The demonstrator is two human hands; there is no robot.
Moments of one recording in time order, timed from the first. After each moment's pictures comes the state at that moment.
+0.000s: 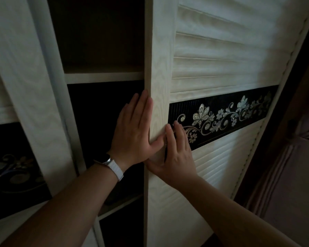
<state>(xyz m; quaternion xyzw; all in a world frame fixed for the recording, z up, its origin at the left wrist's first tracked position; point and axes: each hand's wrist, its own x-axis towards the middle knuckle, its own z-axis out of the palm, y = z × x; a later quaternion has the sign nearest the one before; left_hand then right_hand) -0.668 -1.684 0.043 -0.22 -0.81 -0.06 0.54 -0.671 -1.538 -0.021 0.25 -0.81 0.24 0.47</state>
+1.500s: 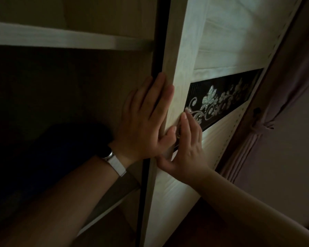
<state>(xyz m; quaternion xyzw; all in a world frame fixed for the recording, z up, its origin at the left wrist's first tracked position) -0.821 -1.537 0.027 -0.32 -0.76 -0.13 0.55 -0.804 -1.384 -0.032 0.26 -0.81 0.18 0.49</state>
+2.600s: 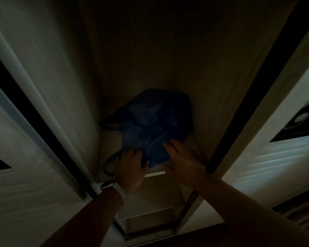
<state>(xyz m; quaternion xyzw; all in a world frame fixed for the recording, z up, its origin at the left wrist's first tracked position) -0.709 -1.708 -0.208 0.18 -0.97 -0.12 0.12 -0.798 -1.522 -0.162 0.44 -0.88 0.16 0.03</state>
